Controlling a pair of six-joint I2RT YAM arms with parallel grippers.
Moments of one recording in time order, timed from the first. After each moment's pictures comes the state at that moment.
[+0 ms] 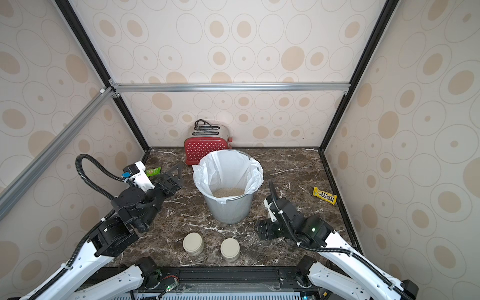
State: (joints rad) left arm -0.75 0.74 0.94 -0.29 -0.61 -0.73; right arm 0.84 0.77 0.82 -0.94 -0.04 0.54
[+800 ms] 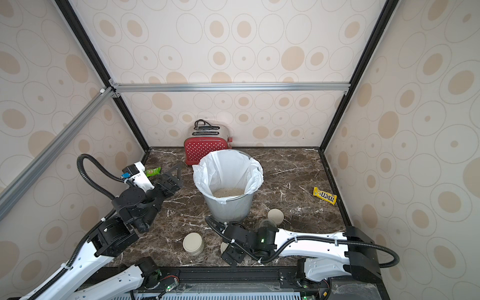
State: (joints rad) left arm -0.75 0.73 0.94 -0.31 -0.64 -0.73; right arm 1.31 1.26 0.83 -0.57 0.12 0.25
